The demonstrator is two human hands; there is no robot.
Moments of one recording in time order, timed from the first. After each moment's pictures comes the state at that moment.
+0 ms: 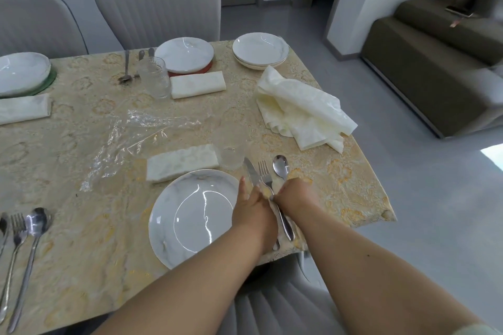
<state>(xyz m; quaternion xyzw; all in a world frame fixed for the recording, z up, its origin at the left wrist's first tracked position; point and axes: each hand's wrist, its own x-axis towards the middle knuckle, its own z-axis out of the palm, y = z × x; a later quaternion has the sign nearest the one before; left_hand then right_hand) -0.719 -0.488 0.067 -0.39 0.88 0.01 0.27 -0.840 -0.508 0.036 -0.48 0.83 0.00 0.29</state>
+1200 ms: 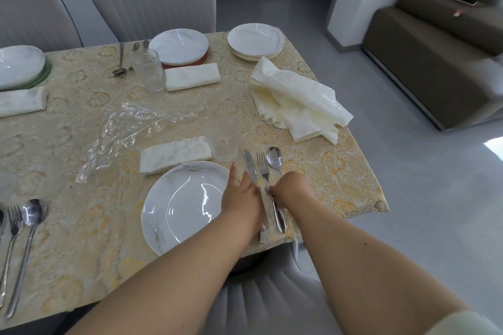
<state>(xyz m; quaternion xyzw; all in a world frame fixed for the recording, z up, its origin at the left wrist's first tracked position) -0.719 -0.491 0.079 -0.39 0.88 -0.03 0.27 -0.847 -0.506 0.031 -0.42 0.84 -0.03 0.34</state>
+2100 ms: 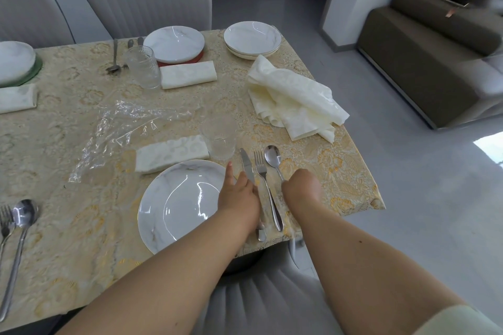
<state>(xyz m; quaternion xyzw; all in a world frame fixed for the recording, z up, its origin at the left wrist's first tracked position) -0.716 -0.496 0.068 -0.40 0.88 -0.02 0.27 -0.857 -0.492 0.041 -0.38 0.89 -0.04 0.25</state>
